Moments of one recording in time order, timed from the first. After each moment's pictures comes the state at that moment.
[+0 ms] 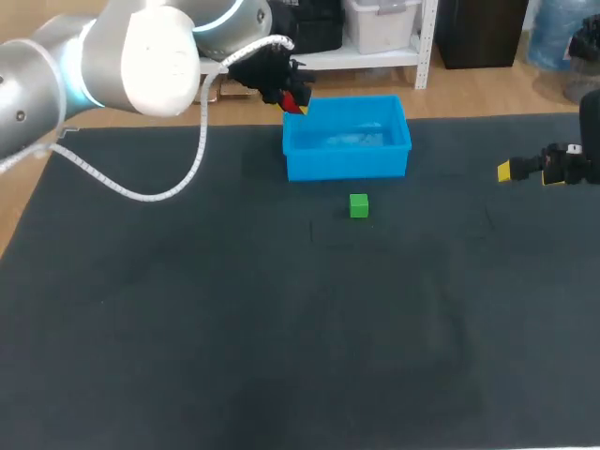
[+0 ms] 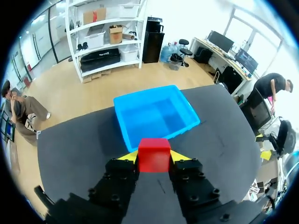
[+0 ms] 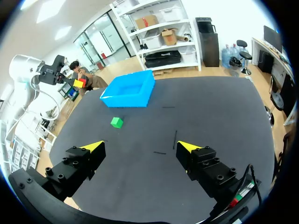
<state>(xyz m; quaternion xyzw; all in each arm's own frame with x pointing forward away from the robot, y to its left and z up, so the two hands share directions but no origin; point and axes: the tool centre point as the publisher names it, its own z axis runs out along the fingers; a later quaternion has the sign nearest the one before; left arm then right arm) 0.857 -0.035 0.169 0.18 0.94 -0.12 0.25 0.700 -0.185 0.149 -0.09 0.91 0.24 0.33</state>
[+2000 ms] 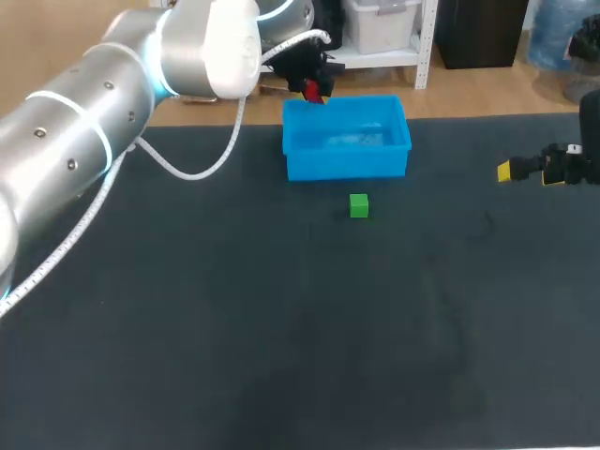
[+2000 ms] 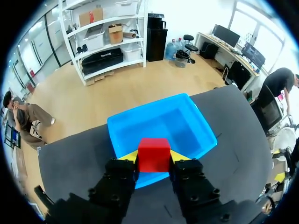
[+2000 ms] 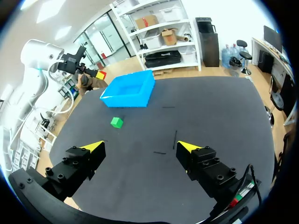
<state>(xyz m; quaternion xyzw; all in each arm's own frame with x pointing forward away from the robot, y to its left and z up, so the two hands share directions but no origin) 0.934 -0.067 0.137 0.19 0.95 -0.08 0.24 0.700 -0.185 0.149 -0.09 0.91 0.24 0.33</state>
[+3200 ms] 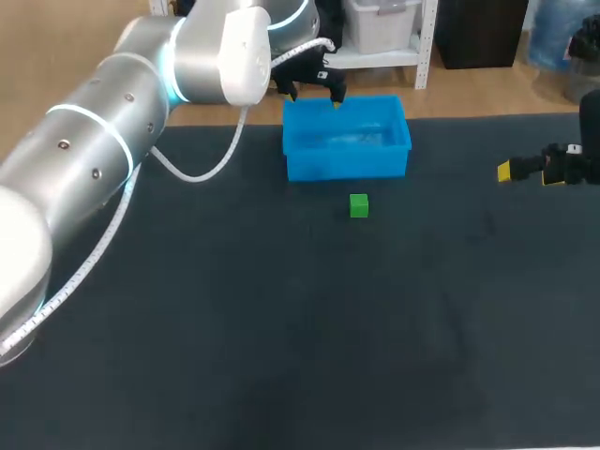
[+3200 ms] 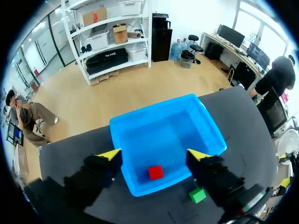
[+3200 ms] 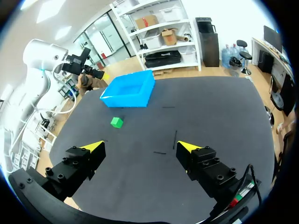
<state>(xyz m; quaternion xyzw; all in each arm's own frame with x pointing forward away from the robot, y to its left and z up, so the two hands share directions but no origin) 0.947 -0.064 0.122 0.17 0.95 -0.06 0.25 0.700 -0.185 0.149 -0.09 0.91 0.24 0.33</state>
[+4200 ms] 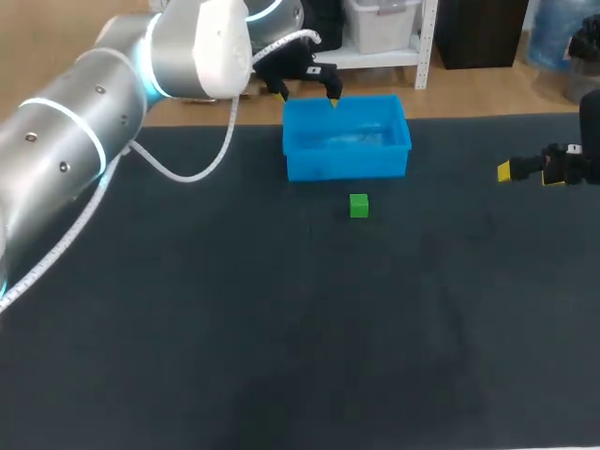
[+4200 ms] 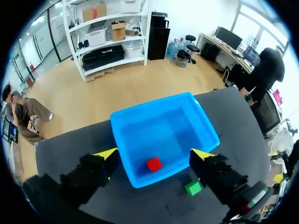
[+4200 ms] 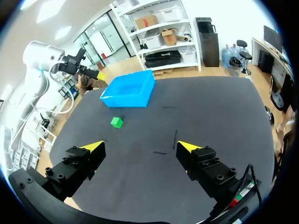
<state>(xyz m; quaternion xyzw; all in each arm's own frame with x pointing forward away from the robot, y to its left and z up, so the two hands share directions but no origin) 0.933 -0.054 0.133 0.17 0.95 -0.10 0.23 0.700 -0.185 0.149 -0.09 0.91 0.24 0.33</state>
